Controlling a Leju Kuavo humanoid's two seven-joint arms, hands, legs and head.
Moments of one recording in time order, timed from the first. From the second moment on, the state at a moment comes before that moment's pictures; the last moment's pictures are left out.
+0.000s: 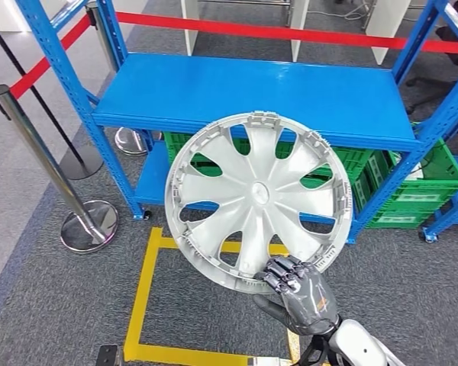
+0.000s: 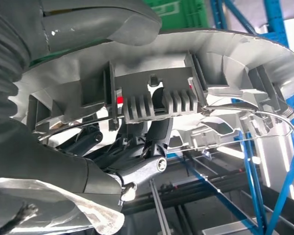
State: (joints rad) left arm -0.10 -0.24 0.74 -0.24 -0.62 0.20 -0.43; right arm 0.13 -0.36 0.52 -1.75 1.23 -0.52 -0.14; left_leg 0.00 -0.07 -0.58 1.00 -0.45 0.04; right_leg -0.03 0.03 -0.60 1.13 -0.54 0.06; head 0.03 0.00
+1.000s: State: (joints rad) left arm -0.11 -0.23 0.69 -0.24 -0.68 0.20 -0.38; right arm 0.16 -0.41 0.55 -1.77 1.31 -0.54 -0.06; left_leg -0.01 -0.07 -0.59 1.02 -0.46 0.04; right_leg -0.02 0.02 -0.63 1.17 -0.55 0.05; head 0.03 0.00
